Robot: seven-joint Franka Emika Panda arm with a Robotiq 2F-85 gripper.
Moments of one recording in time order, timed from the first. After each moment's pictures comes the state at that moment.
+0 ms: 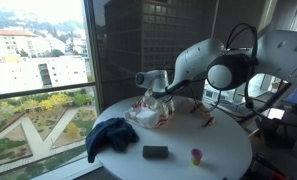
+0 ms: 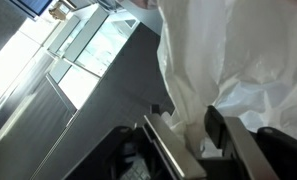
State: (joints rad) arm 0.22 1.26 -0.12 -0.80 -1.30 2.11 1.31
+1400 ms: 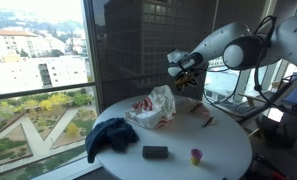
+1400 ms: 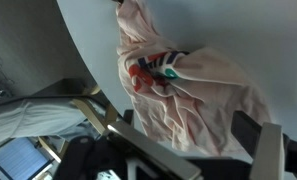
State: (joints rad) arm -0.05 1.10 -0.12 -0.87 -0.46 1.89 0.71
